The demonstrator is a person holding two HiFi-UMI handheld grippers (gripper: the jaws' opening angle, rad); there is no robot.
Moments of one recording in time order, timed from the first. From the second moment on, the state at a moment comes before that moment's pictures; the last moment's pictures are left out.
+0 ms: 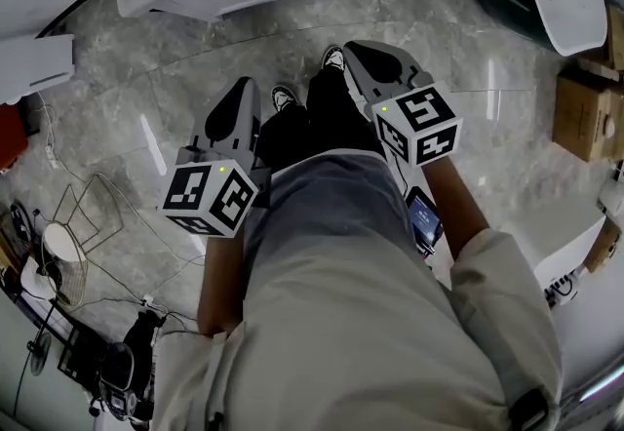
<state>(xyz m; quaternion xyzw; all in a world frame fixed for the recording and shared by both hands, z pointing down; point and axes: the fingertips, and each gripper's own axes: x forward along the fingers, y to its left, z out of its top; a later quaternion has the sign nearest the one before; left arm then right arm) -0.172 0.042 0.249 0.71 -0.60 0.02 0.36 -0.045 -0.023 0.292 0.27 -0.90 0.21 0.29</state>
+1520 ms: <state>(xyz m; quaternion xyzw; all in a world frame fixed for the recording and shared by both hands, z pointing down) -0.194 0.021 0.357 0.64 -0.63 0.06 0.44 -0.099 -0.085 0.463 0.25 -0.87 0.25 0.34</state>
